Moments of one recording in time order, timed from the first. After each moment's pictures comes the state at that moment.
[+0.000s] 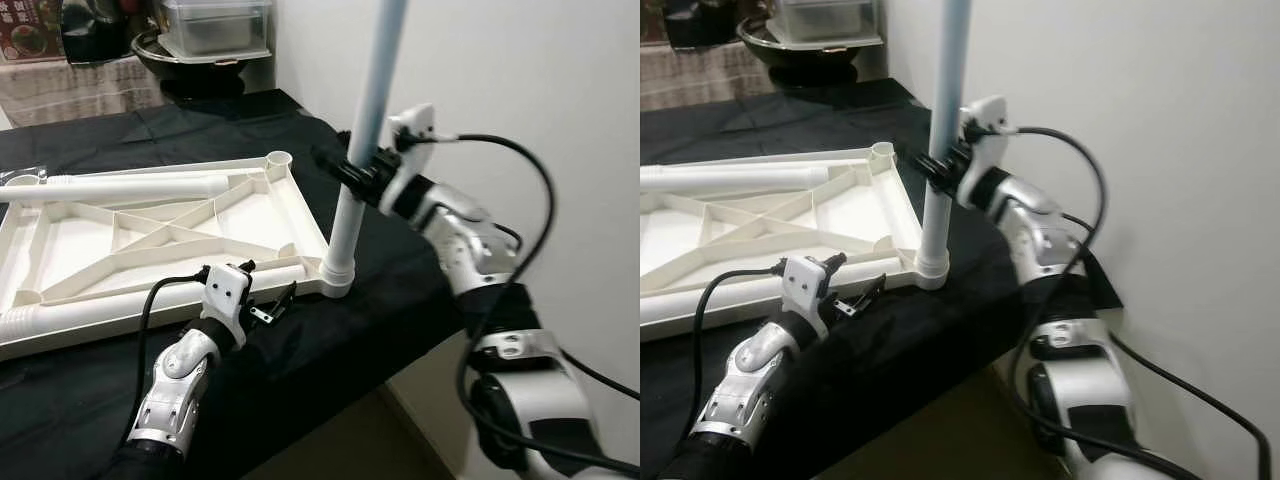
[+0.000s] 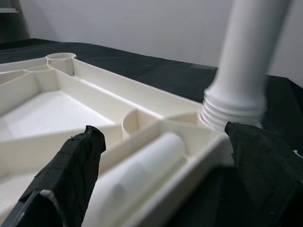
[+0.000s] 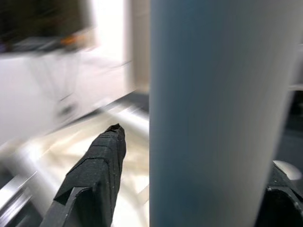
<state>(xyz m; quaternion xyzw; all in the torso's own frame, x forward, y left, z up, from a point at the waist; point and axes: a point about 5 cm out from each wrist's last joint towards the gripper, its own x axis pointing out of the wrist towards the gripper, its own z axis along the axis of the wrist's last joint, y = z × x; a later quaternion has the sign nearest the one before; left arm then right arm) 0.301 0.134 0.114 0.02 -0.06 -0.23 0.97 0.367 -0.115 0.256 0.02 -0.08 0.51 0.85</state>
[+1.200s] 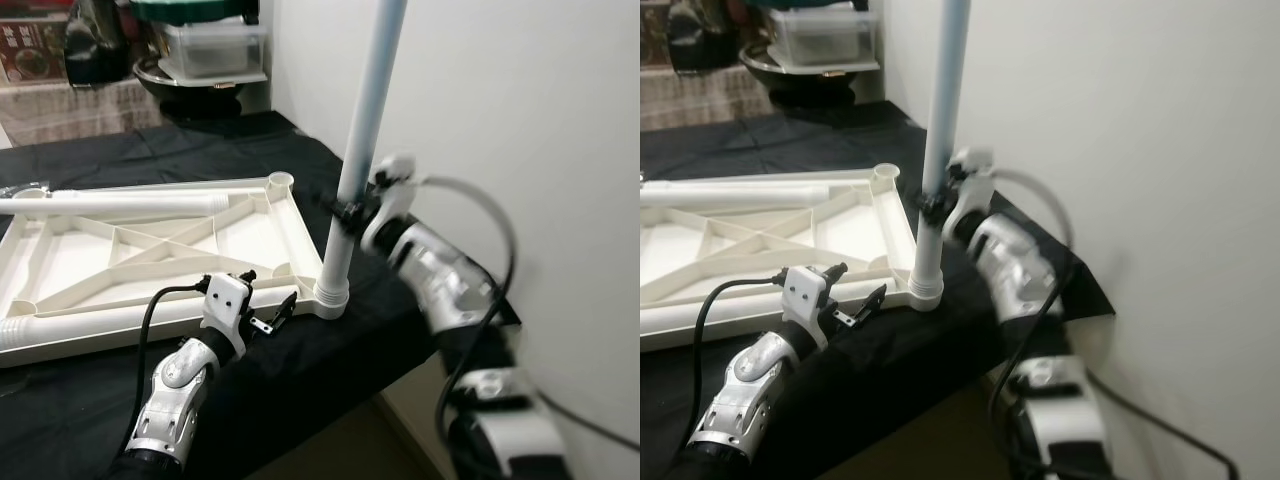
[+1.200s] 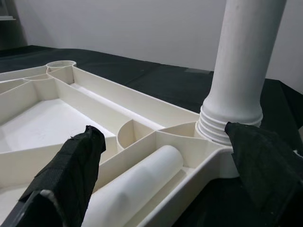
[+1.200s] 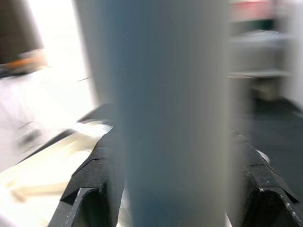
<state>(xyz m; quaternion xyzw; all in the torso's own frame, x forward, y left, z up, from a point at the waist) 0.301 0.136 0.114 0.02 -0.06 -0.23 0.97 0.371 -0.101 0.257 0.09 -0.08 0.40 0.91</state>
